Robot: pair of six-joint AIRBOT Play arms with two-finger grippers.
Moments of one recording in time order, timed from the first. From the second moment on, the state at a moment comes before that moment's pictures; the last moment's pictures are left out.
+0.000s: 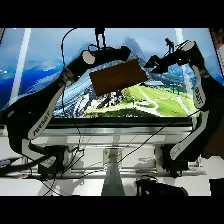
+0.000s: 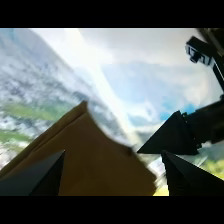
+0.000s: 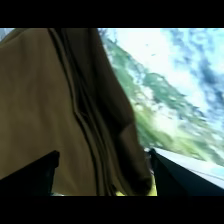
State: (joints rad) left arm -0.53 -1.70 1.50 0.70 -0.41 -1.11; right arm -0.10 -1.99 1.70 -0.85 1.29 1.34
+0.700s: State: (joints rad) left arm -0.30 -1.57 1.50 1.06 -1.00 -1.12; right arm 0.06 -1.94 1.75 -0.92 1.21 1.34
